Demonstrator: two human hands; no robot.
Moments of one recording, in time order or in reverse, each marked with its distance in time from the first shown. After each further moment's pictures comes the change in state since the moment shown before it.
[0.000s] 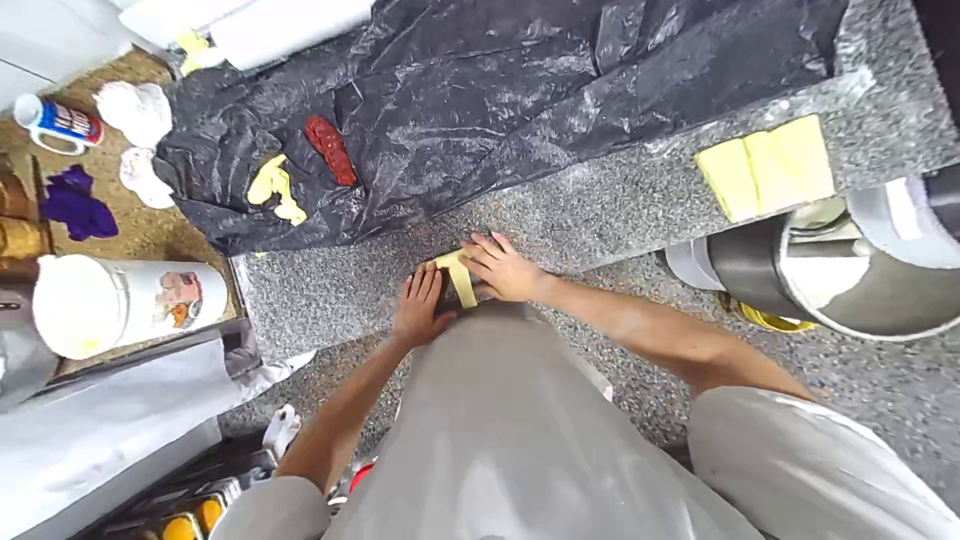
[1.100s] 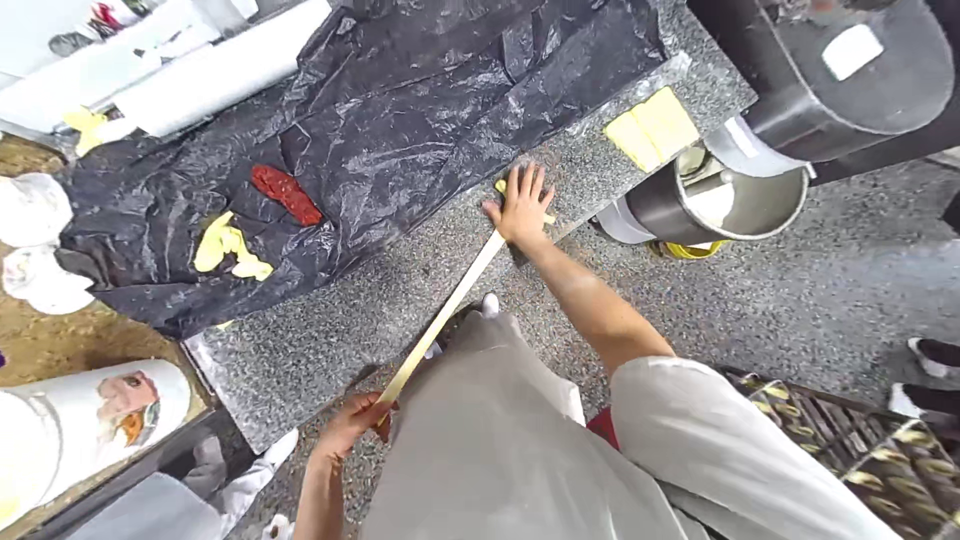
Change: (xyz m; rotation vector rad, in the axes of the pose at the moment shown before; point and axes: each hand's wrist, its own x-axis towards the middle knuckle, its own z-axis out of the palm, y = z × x) left_hand -0.164 -0.124 -0.063 -1.250 -0.608 -0.394; right_hand -0.003 0.051 -0.012 -0.283 0.427 1.217
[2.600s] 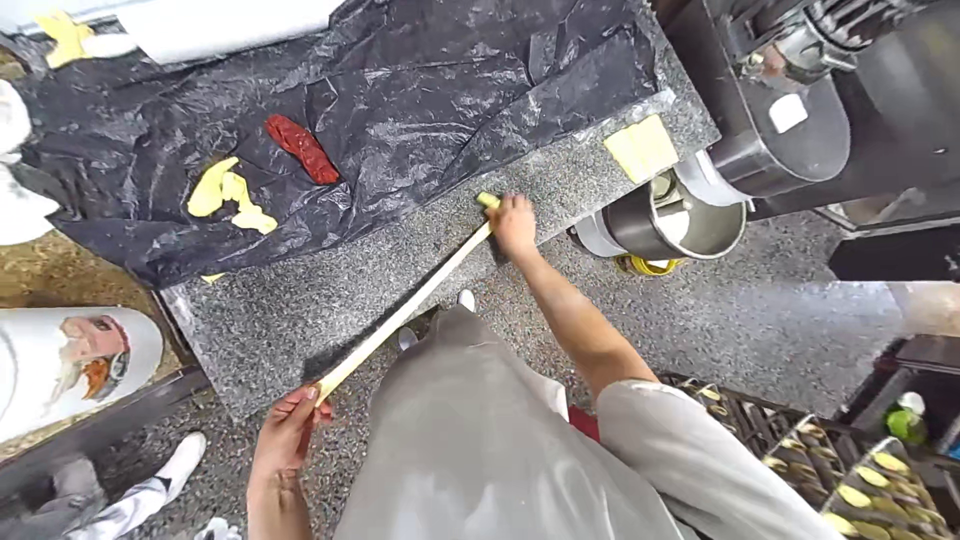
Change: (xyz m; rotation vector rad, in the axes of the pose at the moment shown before) left_hand -0.073 -0.049 -0.031 -0.392 0.519 0.363; right_hand -0.064 -0.063 -0.026 0.048 -0.092 -0.017
